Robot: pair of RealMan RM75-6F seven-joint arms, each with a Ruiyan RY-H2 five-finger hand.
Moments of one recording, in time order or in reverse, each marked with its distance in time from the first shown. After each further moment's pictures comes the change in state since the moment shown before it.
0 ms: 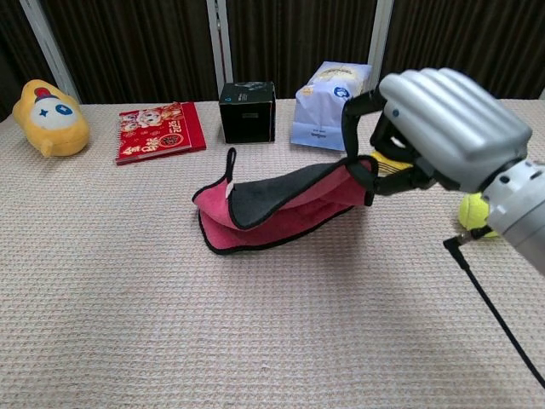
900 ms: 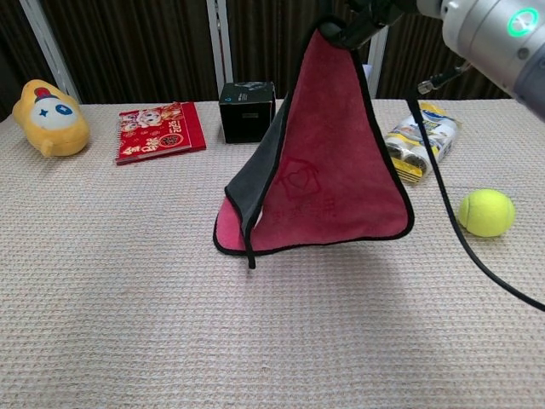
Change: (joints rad) left arm -0.034 -0.025 -0.041 0.010 -0.034 -0.028 -0.077; right arm 0.191 0.109 0.298 -0.335 0.375 -0.128 -0.388
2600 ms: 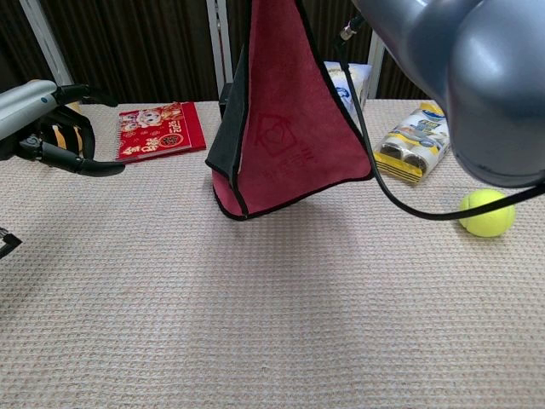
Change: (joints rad) left arm -0.291 -0.315 -0.217 0.028 -0.248 -0.129 0.125; right arm 0.371 -0.114 0.126 0.268 0.271 0.076 -0.125
